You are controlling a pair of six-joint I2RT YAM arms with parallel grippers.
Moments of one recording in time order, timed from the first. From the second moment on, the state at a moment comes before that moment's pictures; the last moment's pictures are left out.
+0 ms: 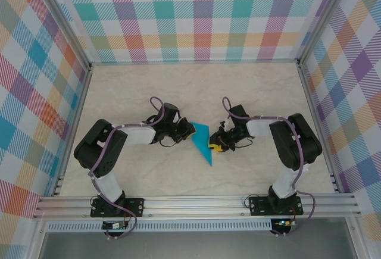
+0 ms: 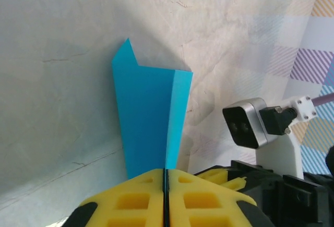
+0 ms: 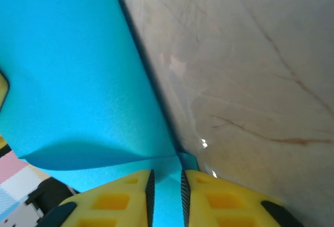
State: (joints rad) left arm -0.57 1.75 0.84 0.13 0.47 -1.12; right arm 0.42 1.77 0.82 -0.29 -0.79 0.79
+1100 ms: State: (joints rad) left arm -0.57 1.63 0.84 -0.12 0.32 -1.07; right arm 1.11 1.47 0.87 -0.39 0.20 0.45
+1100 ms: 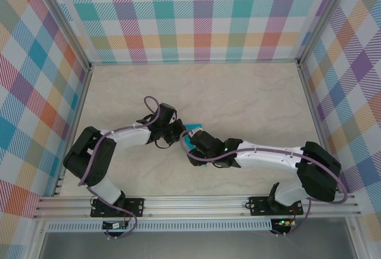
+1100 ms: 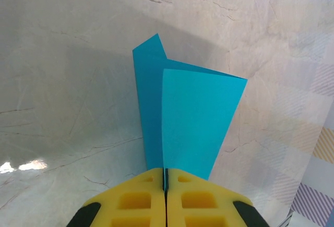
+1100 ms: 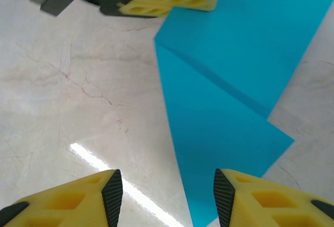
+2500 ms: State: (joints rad) left arm -0.57 1.63 0.84 -0.14 0.32 -1.08; right arm 1.23 1.74 1.01 -0.55 0.55 0.53
